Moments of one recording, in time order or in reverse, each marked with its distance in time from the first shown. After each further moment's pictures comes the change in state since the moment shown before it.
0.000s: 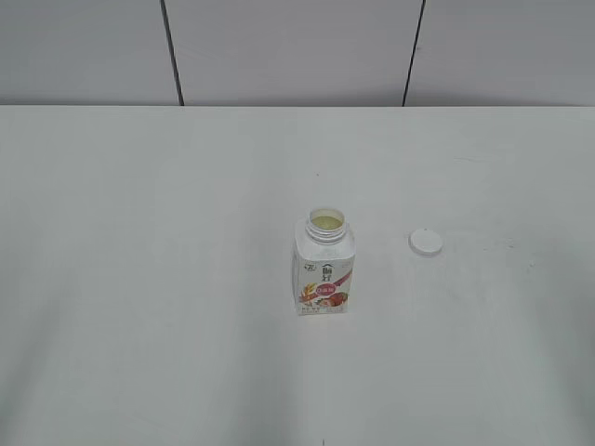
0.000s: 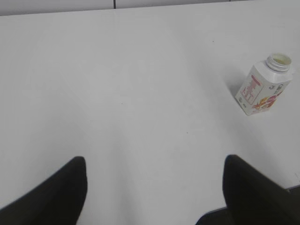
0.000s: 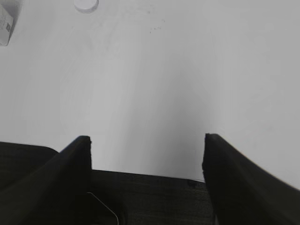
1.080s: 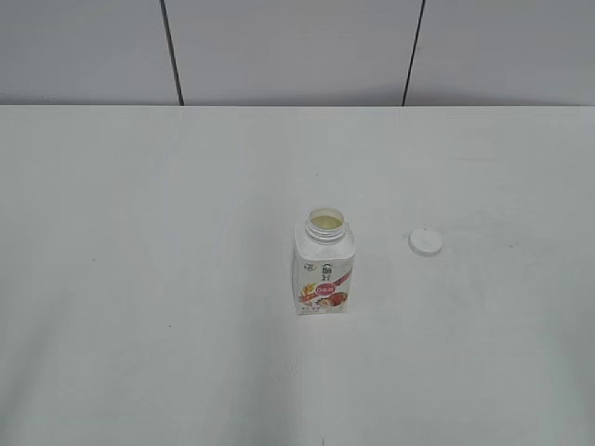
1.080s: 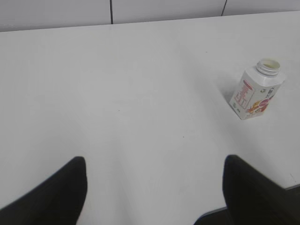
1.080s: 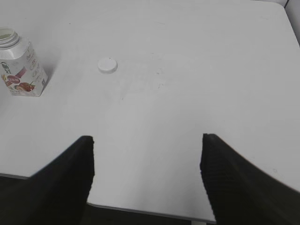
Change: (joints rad) left arm 0.000 -0.116 0.026 -0.011 0.035 0.003; right arm 0.000 -0.466 0.096 0.036 -0.002 -0.047
